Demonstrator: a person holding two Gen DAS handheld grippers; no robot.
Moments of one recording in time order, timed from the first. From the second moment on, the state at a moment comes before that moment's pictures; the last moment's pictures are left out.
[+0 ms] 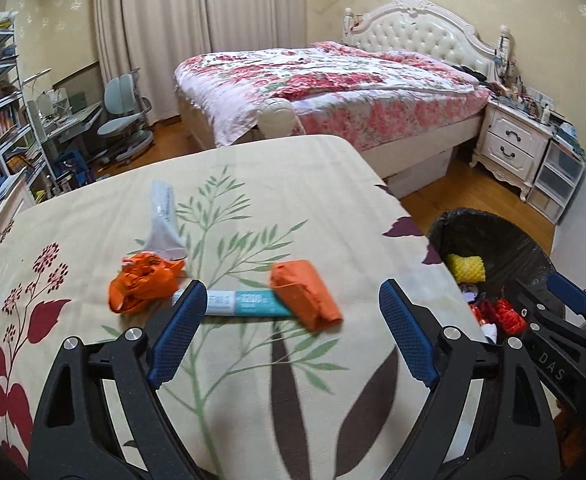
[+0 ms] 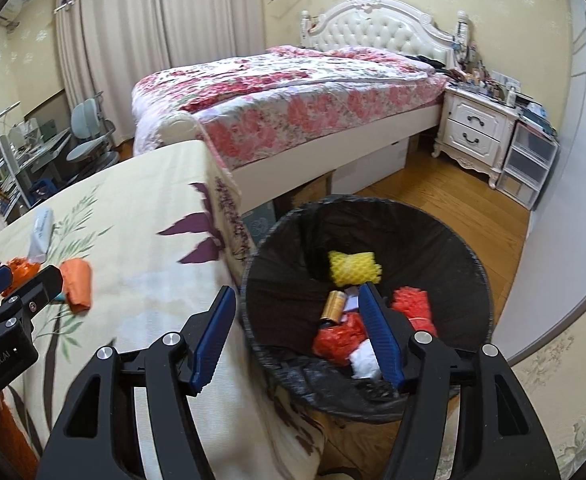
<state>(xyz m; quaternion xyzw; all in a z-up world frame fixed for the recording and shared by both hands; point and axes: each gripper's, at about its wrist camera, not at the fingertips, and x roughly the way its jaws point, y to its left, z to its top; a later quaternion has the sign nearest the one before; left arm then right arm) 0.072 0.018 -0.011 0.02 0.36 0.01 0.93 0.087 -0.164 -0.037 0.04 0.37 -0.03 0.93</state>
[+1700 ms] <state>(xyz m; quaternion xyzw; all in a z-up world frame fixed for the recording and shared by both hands) 0.094 0.140 -0.030 -0.01 0.39 0.06 0.92 0.136 -0.044 -0.047 -0.02 0.42 0.09 0.90</state>
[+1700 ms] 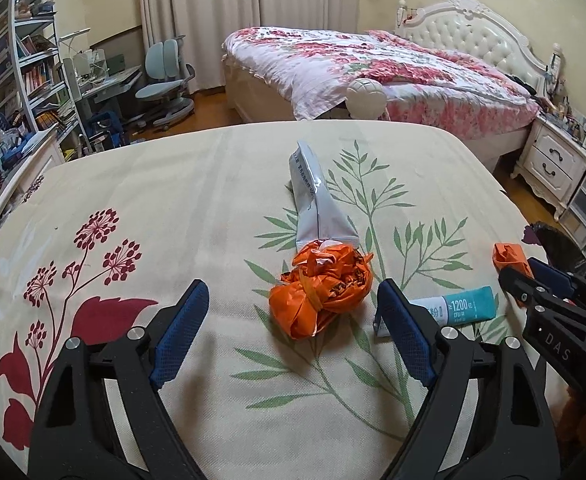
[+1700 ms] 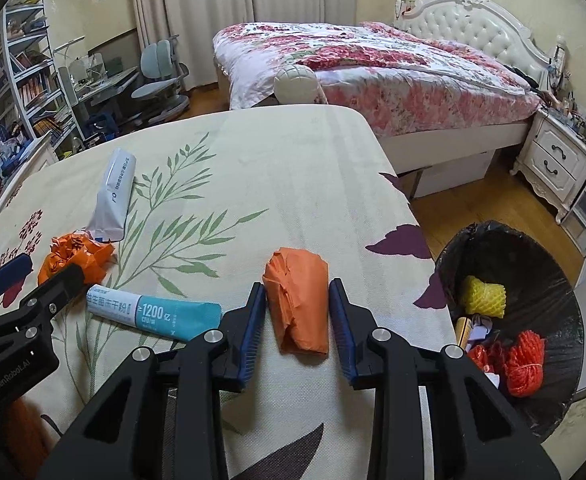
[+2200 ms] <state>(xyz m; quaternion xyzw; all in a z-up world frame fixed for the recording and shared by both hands) 0.090 0.143 -0.038 -0.03 0.41 0.03 0.91 0.131 -0.044 -0.046 -0.02 0.42 0.08 0.90</state>
